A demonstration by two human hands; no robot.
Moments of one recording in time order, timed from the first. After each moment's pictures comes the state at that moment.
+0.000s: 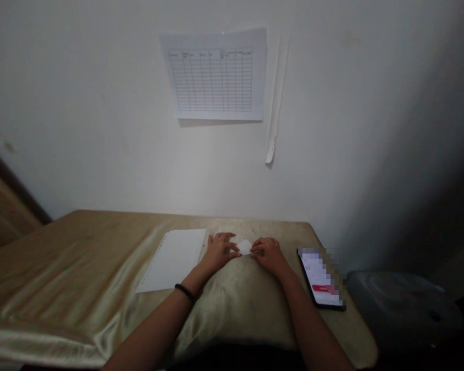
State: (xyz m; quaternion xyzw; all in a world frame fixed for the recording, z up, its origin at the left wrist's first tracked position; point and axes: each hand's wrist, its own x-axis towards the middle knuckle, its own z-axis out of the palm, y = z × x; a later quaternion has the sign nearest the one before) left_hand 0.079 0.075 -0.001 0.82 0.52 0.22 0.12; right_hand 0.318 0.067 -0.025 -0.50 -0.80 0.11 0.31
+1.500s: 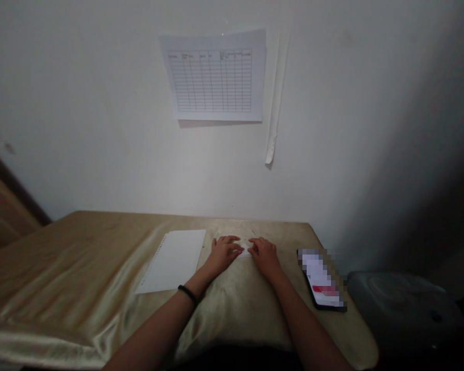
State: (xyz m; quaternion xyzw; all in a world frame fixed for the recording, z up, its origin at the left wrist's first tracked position) left_hand 0.092 0.071 -0.006 0.82 0.51 0.23 0.12; right_hand 0.295 0.073 -0.038 -0.55 -0.75 0.07 0.36
